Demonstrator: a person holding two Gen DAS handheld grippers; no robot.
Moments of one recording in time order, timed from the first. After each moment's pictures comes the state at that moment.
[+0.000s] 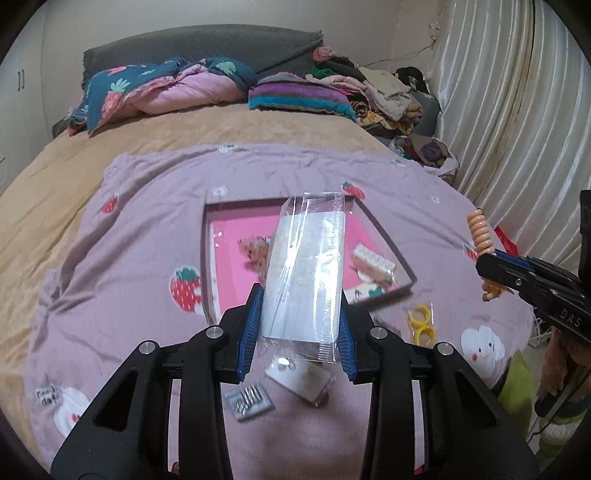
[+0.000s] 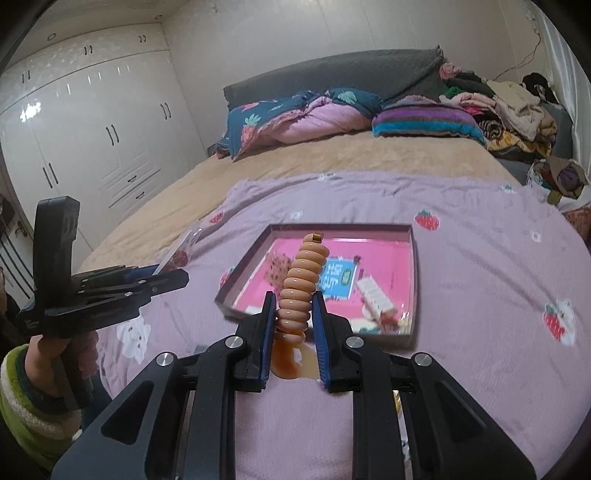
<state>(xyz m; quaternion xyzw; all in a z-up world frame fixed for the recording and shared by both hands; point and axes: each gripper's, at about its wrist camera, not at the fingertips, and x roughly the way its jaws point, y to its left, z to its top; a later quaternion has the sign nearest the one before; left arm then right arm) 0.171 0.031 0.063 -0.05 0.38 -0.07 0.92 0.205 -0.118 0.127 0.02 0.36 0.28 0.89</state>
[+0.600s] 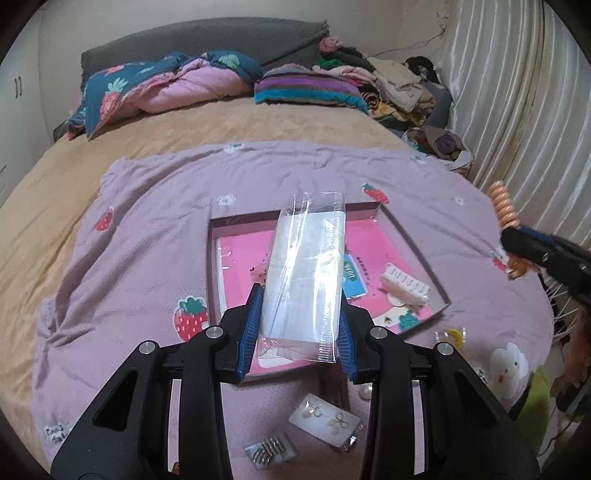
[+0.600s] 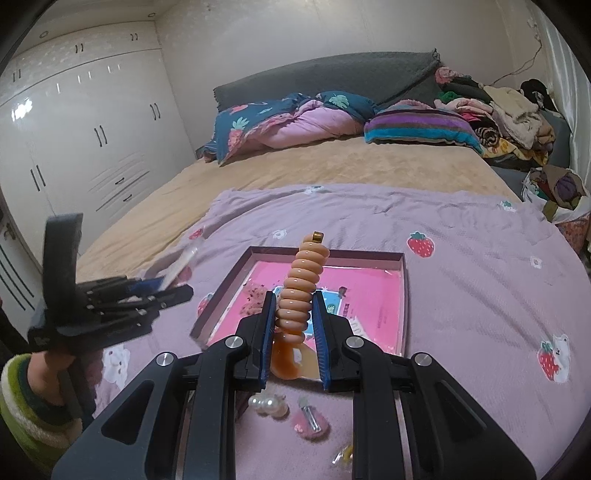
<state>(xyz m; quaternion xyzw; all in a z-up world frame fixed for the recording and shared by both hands) 0.235 0.037 0.043 -0.03 0.40 -0.05 0.92 0.266 -0.104 0.129 0.02 0.36 0.26 0.89</state>
